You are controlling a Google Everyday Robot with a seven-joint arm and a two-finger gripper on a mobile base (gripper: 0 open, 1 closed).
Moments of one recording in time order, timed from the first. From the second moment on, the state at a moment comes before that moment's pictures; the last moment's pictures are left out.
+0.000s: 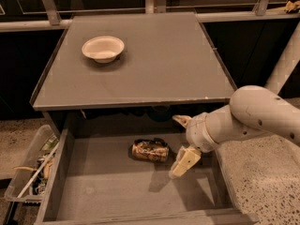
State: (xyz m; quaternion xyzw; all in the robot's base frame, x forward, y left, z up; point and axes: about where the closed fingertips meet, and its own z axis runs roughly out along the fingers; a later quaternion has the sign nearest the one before) arm 0.469 -0.087 0.717 -0.61 0.71 0.18 0.30
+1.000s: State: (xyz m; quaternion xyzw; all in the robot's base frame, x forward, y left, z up) arm 0.487 -0.040 0.659 -0.61 0.70 0.16 0.33
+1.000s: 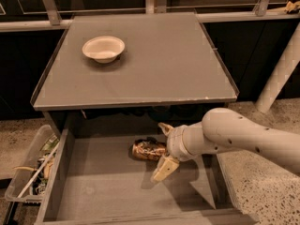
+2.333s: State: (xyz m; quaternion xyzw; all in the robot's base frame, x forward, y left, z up) arm 0.524 -0.051 0.604 -0.58 0.71 0.19 0.36
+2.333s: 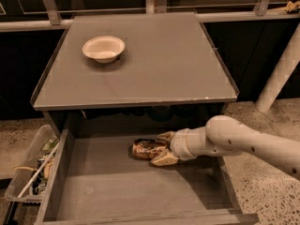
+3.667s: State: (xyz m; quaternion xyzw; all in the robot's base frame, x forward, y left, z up) arm 0.507 -0.055 0.650 -0.59 0.71 0.16 0.35
